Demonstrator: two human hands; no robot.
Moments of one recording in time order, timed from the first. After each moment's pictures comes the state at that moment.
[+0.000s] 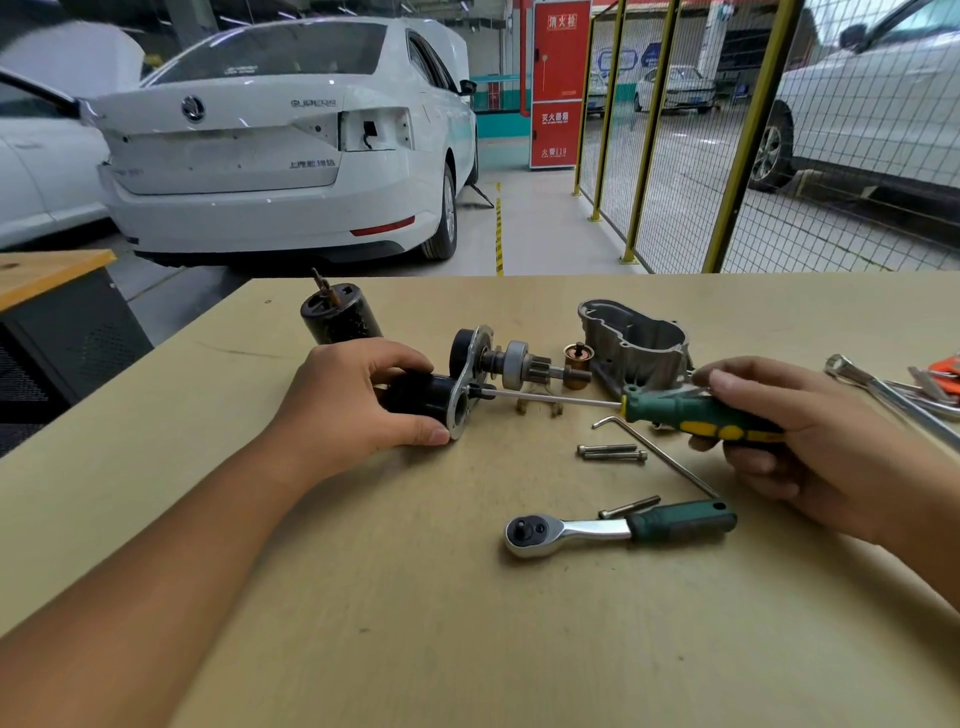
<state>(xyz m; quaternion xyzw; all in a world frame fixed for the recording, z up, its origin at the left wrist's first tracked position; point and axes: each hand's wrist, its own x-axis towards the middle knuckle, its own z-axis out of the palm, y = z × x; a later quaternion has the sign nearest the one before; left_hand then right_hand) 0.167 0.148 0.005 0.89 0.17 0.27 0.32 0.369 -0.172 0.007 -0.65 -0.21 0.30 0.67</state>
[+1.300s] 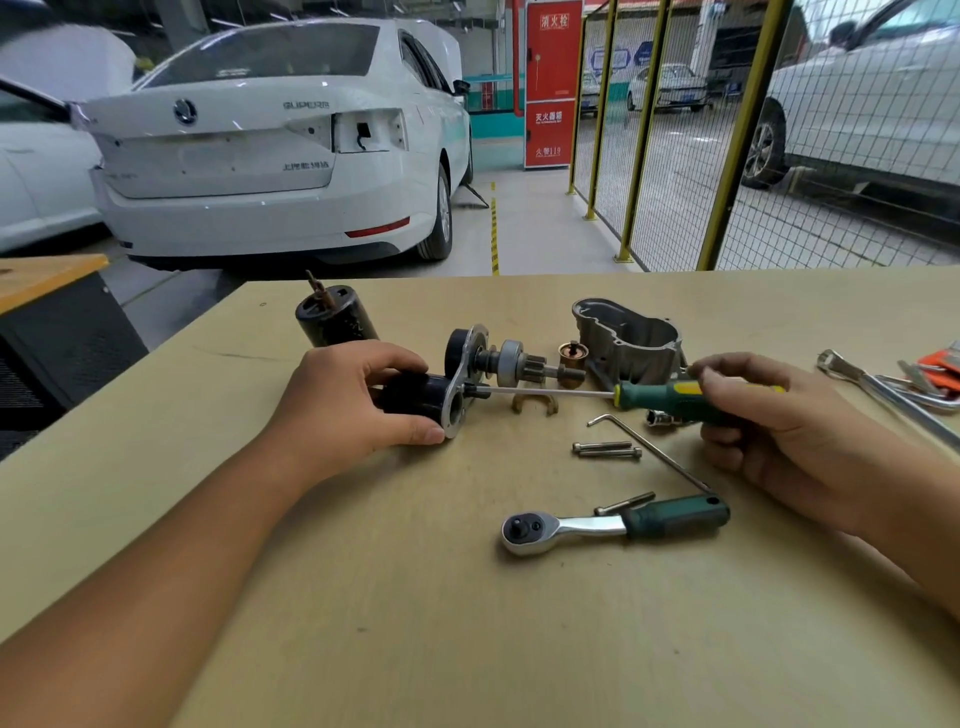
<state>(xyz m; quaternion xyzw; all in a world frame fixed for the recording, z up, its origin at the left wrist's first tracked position) 0.168 0.150 0.003 0.89 0.17 0.27 0.32 0.365 -0.168 0.002 -0.57 -0.20 0.31 0.73</state>
